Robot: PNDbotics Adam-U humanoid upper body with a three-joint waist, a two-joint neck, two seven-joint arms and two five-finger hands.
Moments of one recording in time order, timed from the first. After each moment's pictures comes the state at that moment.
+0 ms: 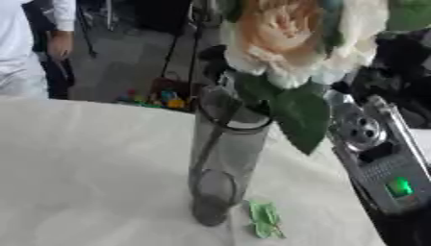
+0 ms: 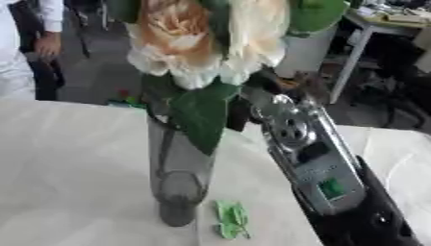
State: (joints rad) left arm -0.66 0.10 -0.07 -1.99 0.06 -0.30 0.16; right arm -0.95 -0.56 0.16 -1.92 0.40 0.28 0.50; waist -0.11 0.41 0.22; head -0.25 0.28
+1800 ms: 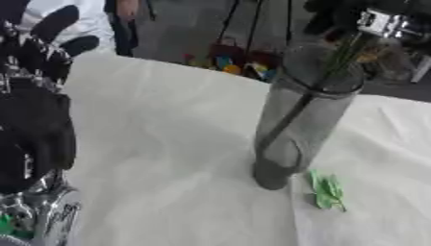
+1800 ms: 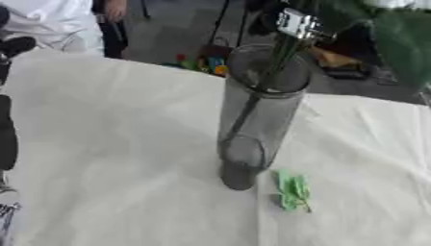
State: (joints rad) left arm -0.65 0.10 -0.08 -1.99 0.06 -0.30 0.15; right arm -0.96 -0.72 0.12 -1.90 0.12 0.27 0.61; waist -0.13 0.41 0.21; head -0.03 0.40
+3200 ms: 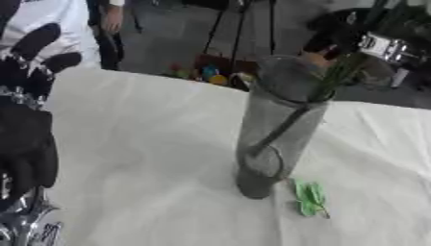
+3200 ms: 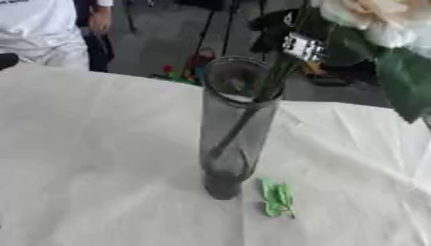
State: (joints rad) left arm -0.64 0.10 -0.08 -1.99 0.06 -0.30 0.15; right arm -0.90 -0.78 0.10 -1.91 0.06 0.24 0.56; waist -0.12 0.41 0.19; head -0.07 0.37
